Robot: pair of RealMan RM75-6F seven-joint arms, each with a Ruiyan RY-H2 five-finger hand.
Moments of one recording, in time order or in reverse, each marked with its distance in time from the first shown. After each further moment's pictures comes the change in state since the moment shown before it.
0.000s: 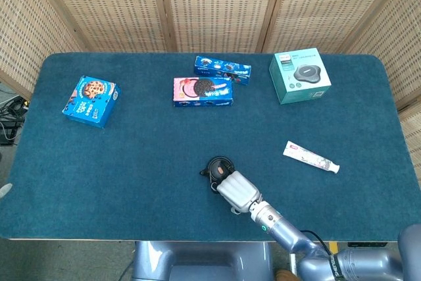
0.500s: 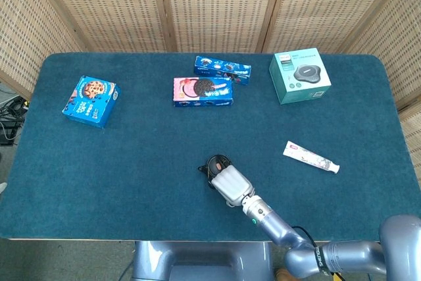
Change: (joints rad) left arm 0.007 0.014 -0.006 0.019 -0.005 0.003 -0.068; right arm 0.082 -0.078 0.018 0.062 0.163 0.022 -0.114
